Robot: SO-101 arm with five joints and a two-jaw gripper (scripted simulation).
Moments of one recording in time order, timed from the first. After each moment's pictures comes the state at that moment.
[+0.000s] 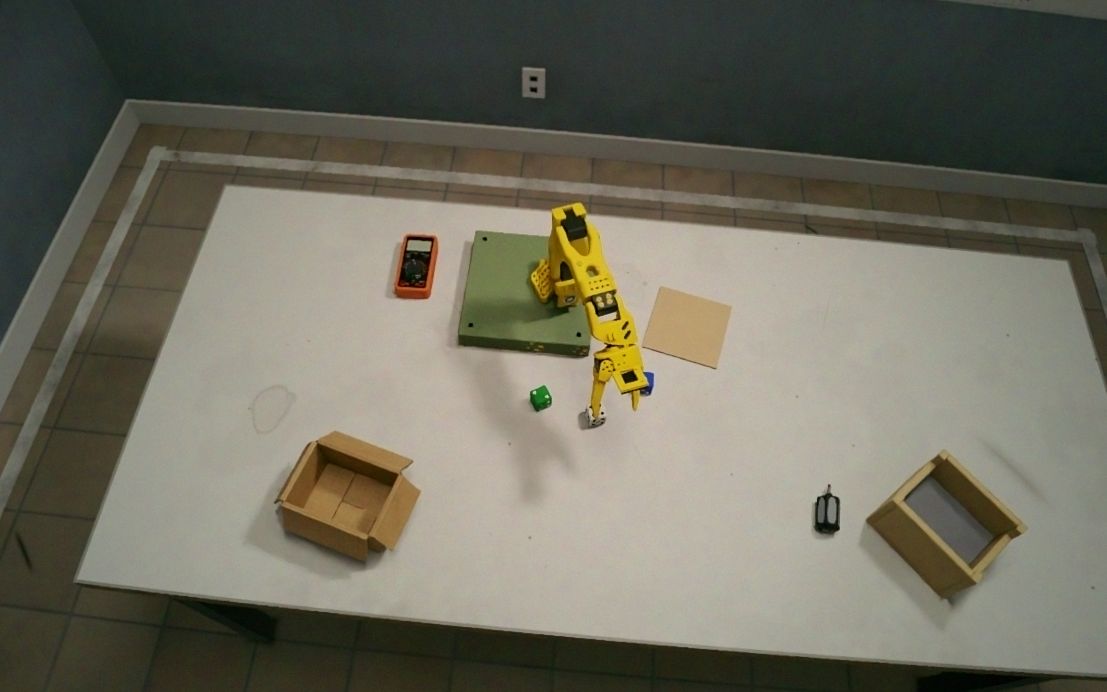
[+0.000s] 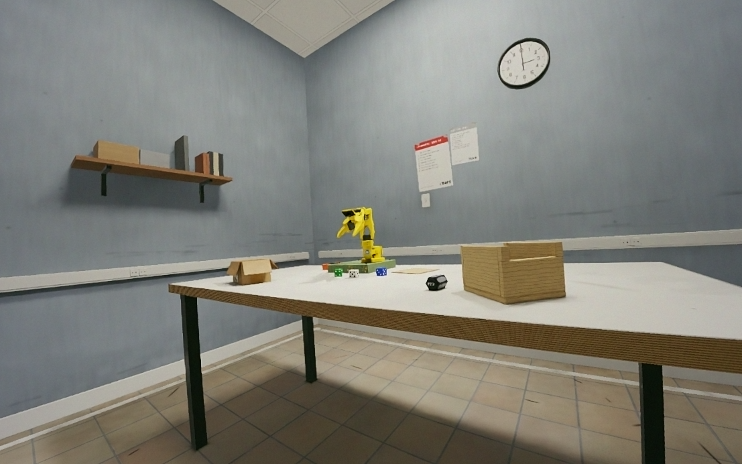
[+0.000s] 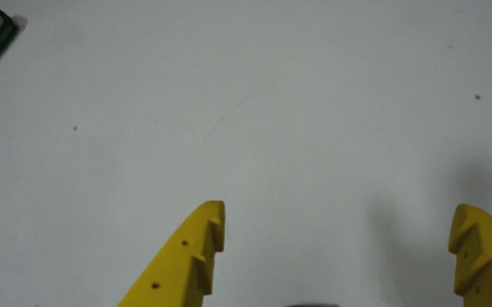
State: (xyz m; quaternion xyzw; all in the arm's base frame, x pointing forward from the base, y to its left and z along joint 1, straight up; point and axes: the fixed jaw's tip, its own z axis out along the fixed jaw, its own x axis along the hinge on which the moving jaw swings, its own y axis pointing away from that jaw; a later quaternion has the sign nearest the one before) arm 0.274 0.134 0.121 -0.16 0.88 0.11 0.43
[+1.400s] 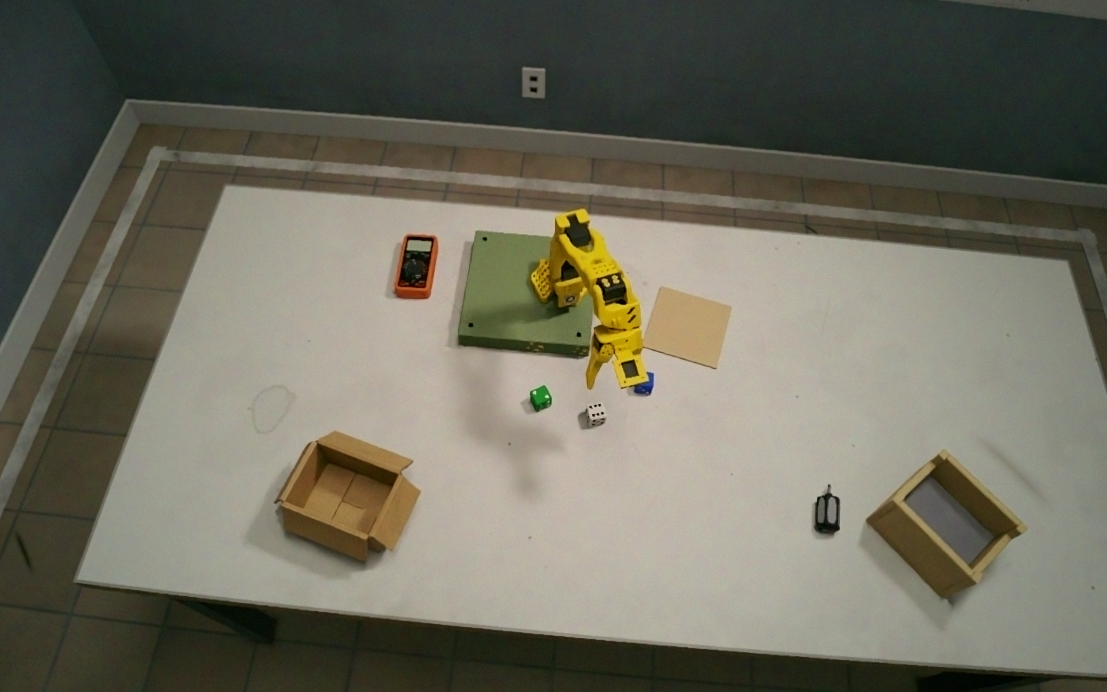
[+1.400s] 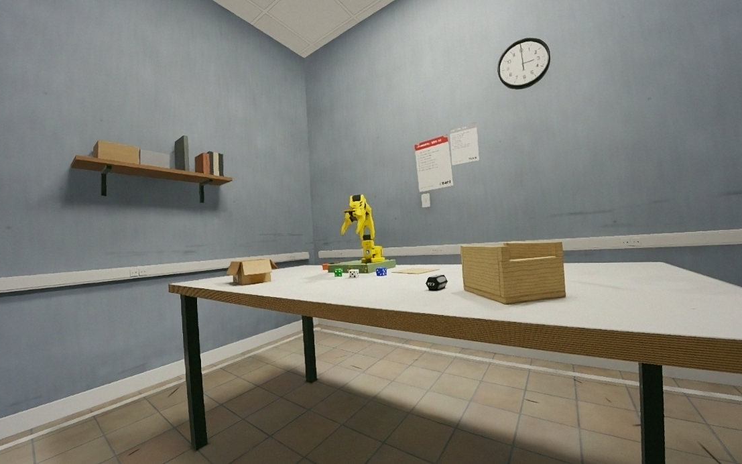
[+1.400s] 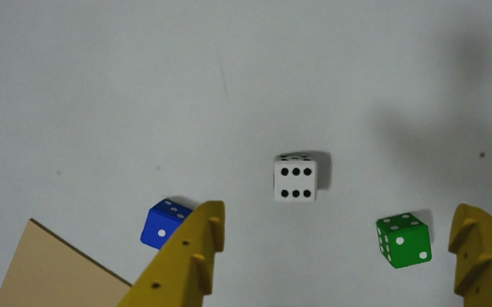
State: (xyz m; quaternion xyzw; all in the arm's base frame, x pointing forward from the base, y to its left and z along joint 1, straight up) arm 0.234 0.121 0.133 -0.16 0.95 0.07 0.24
